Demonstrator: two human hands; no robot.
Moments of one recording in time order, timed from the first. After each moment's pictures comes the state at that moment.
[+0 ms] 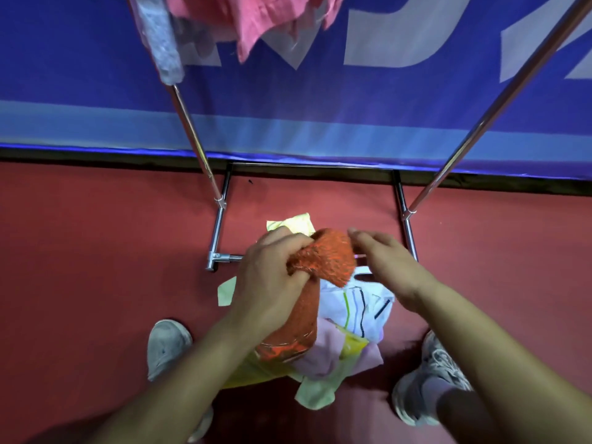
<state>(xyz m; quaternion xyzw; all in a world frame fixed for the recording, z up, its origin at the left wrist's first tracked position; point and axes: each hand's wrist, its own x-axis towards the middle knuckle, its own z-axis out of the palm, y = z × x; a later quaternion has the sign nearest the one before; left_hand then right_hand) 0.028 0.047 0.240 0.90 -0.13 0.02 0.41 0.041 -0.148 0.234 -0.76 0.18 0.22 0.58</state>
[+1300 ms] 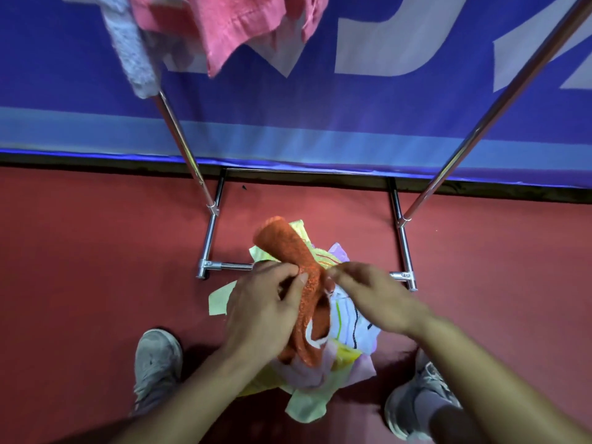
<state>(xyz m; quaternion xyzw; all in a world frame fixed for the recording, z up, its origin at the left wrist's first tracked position) 0.020 0.029 0.209 0.92 -0.02 0.00 0.40 0.030 -0.167 0.229 -0.87 0.03 0.26 0.41</state>
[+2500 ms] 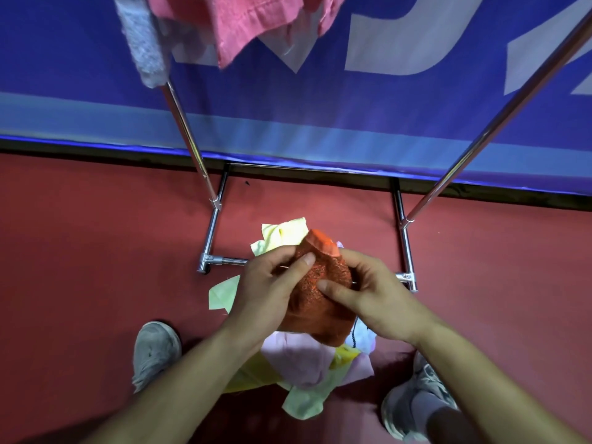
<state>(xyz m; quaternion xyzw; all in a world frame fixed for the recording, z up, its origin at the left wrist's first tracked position) 0.033 0.027 0.213 0.70 0.06 -0.14 0.69 0.027 -0.154 0.223 -0.73 -0.05 0.20 0.65</state>
